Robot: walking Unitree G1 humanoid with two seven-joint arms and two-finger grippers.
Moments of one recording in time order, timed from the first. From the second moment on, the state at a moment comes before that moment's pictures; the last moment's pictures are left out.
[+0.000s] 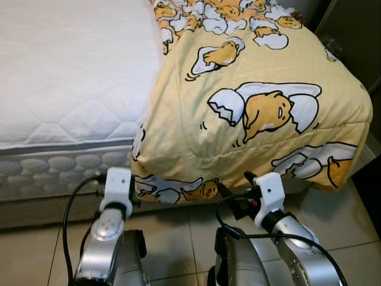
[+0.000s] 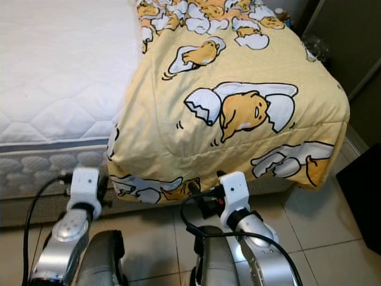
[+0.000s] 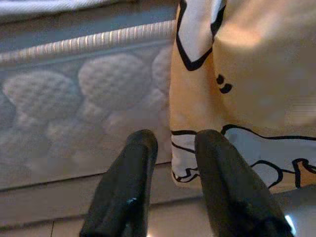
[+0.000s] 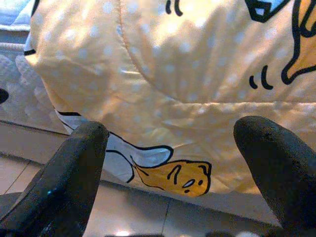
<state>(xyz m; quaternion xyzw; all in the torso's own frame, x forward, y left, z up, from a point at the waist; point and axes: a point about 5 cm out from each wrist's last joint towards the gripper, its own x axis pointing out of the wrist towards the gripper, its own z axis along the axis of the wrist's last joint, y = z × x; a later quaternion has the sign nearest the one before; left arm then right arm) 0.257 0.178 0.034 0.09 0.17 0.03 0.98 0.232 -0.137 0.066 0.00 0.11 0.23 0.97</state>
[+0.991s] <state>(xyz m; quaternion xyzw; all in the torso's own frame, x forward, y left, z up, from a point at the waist) 0.314 0.126 0.133 0.10 -0.03 -0.01 0.99 0.280 -0.157 0.116 0.00 -0.02 0.09 1.00</state>
